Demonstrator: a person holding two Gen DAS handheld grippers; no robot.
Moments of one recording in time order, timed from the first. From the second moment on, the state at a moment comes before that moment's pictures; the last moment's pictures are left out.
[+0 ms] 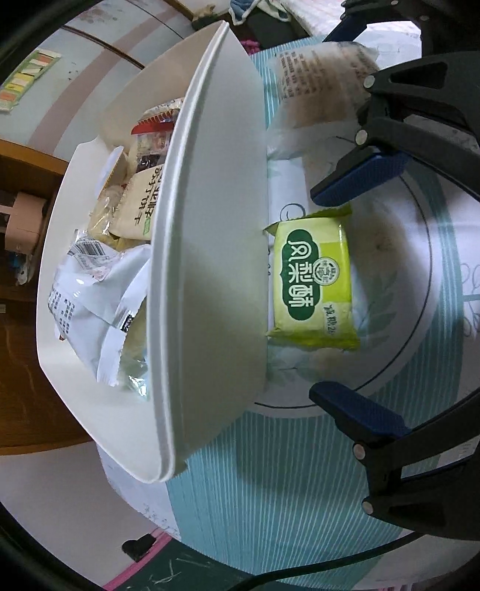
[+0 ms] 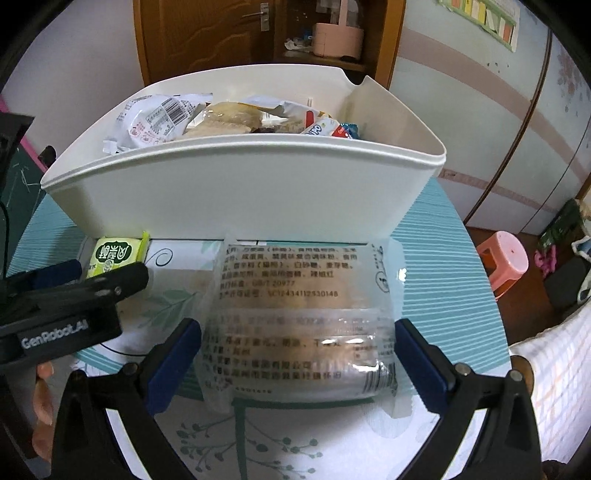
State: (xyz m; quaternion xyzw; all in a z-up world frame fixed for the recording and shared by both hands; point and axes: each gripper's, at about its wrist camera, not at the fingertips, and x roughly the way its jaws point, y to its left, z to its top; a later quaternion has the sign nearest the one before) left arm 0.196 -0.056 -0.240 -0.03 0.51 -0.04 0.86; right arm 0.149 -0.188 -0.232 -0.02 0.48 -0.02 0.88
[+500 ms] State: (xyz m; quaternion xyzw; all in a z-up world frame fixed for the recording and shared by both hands) left arm 0.188 -0.050 -0.231 -0.02 0.50 -0.05 0.86; right arm 0.148 -0.189 -0.228 -0.02 0.47 -0.04 0.88
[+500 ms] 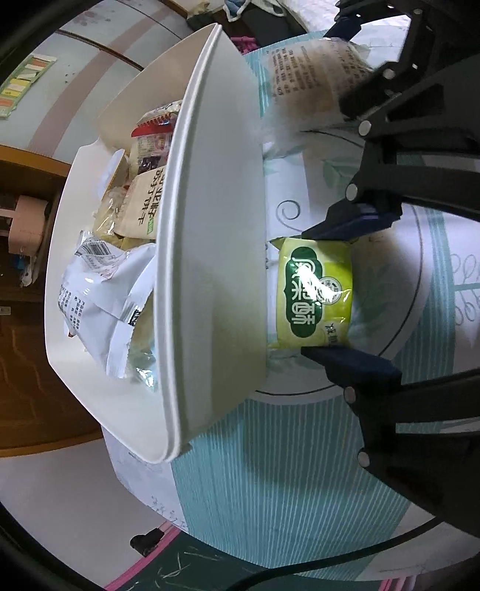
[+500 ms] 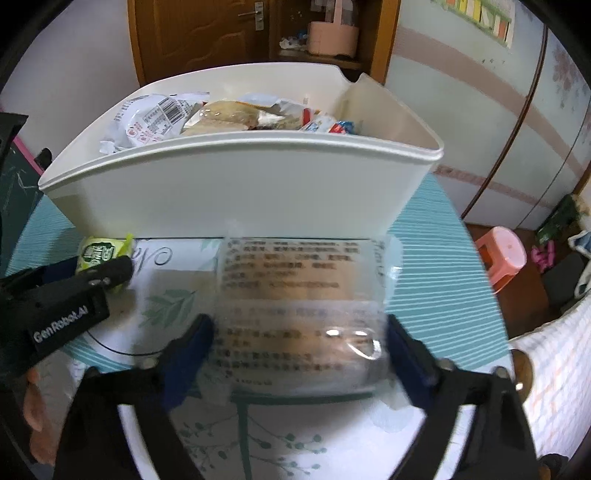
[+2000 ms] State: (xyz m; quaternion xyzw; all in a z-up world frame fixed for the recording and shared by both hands) left arm 0.179 -0.044 0.048 0.05 0.33 -0.08 0.94; right arm 0.123 -0.178 0.048 0.00 0.24 0.06 0.97
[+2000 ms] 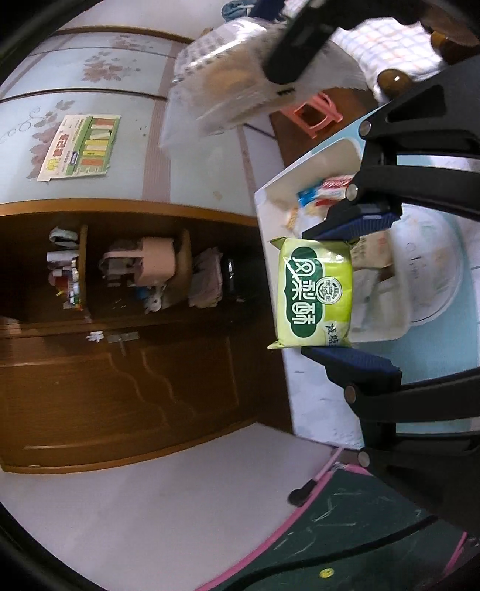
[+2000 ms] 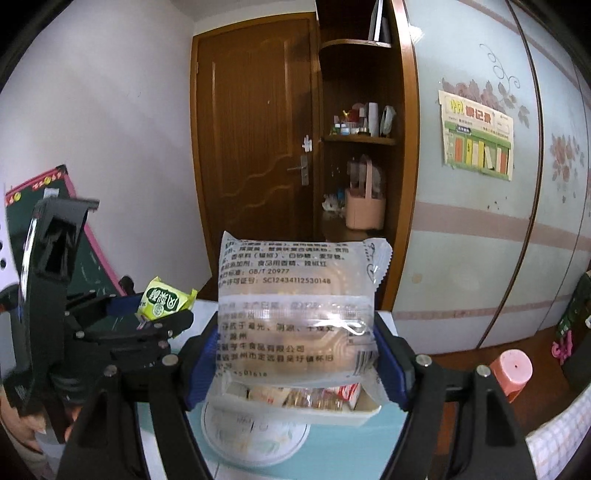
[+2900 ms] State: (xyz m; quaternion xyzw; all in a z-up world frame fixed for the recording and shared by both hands) left arm 0.328 -0.072 -0.072 0.05 0.43 -0.07 0.90; right arm 0.288 -0.213 -0.053 0.09 0.36 0.04 0.93
